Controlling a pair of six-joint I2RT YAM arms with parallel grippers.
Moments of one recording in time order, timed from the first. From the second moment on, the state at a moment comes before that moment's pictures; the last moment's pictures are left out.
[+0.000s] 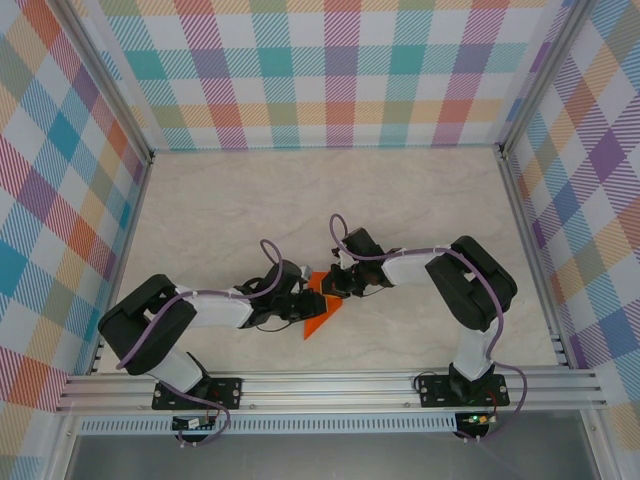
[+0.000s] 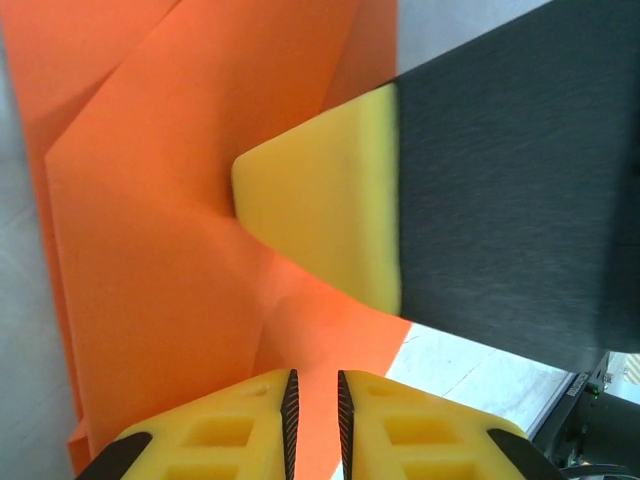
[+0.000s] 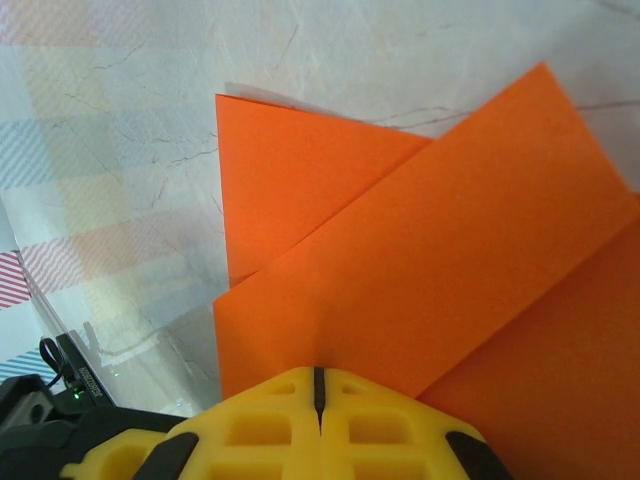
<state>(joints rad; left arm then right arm) -0.78 1.55 0.52 0.20 0.35 -0.96 0.69 1.86 0.88 -0.04 -0.59 0.78</state>
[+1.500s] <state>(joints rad) -0.78 1.33 0.37 0.13 0.46 -0.95 0.69 1.85 0.91 -0.09 -0.57 0.76</state>
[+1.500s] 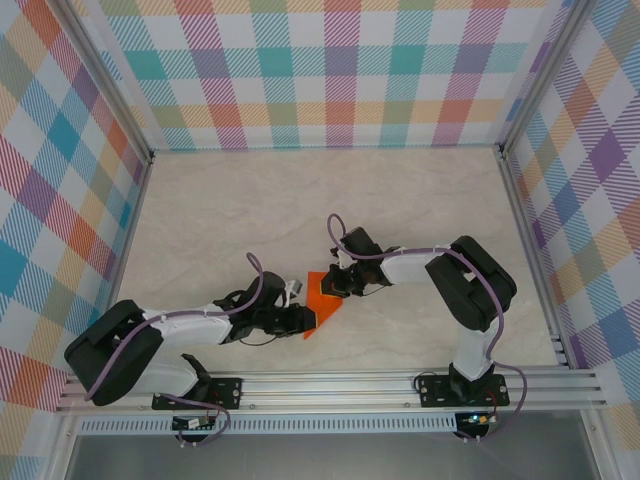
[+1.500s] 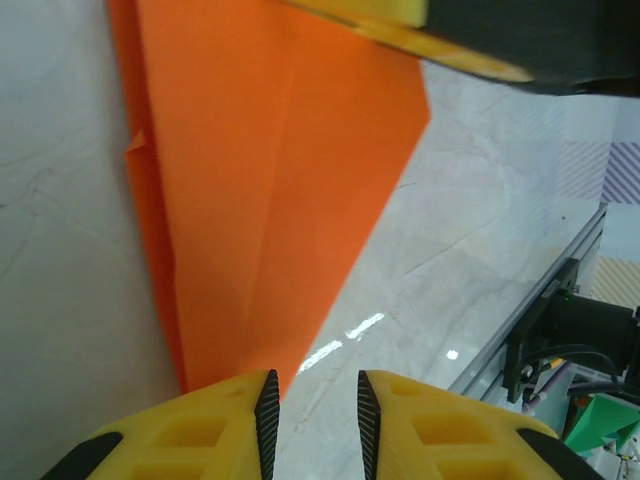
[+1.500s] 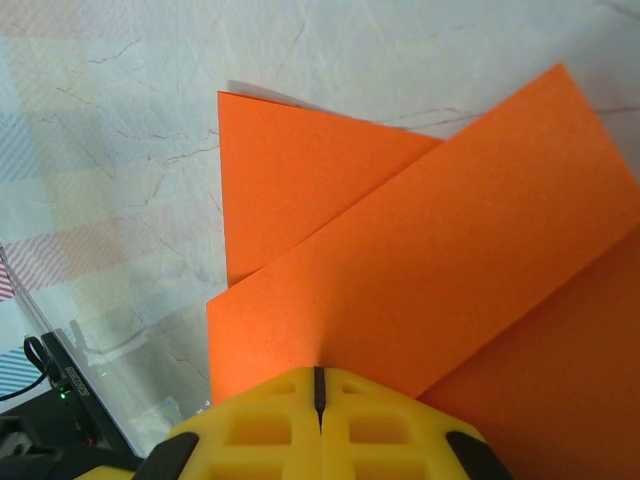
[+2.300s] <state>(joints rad) -0.83 1.28 0.34 0.05 0.45 -0.91 0.70 1.82 0.90 -0.13 -0.52 0.75</state>
